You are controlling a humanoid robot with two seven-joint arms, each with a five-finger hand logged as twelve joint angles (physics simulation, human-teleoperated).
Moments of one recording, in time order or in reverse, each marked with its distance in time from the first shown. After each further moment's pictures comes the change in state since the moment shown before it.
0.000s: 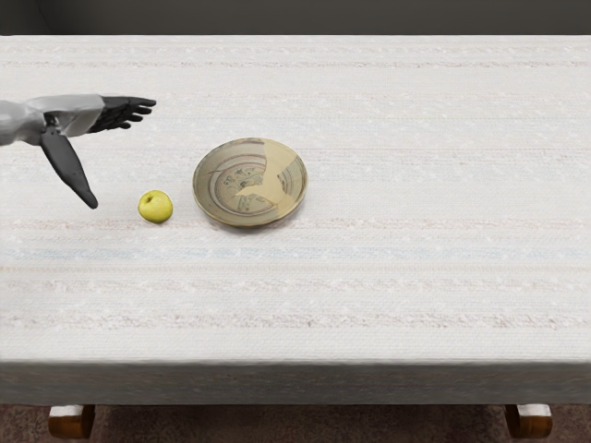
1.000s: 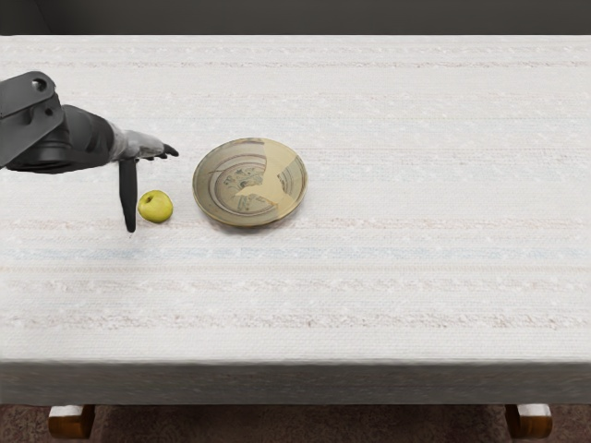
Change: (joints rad) left arm -0.097 -0.323 0.018 -0.117 0.124 0.169 0.902; right arm 0.003 0.000 -0.005 0.000 -0.002 0.001 -0.002
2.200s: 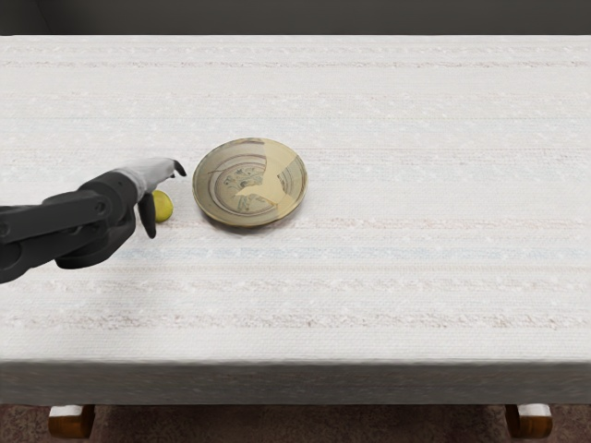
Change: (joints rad) left arm 0.103 -0.010 0.235 -0.197 0.240 0.548 0.001; right arm 0.005 0.000 0.005 0.001 0.000 0.000 0.000
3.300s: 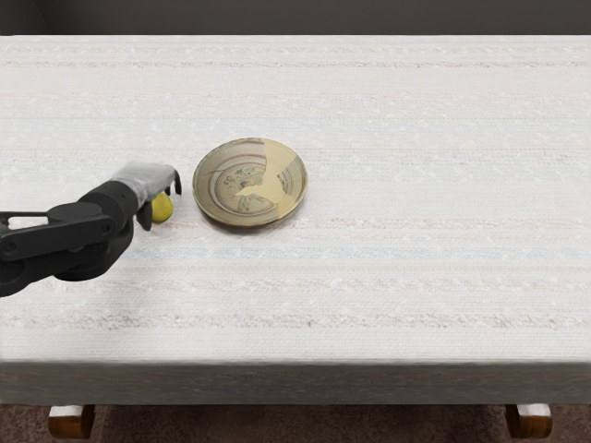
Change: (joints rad) left arm -0.008 -0.006 0.080 -0.003 0.113 0.002 0.000; right arm 0.004 0.000 0.000 0.000 0.000 0.002 0.000
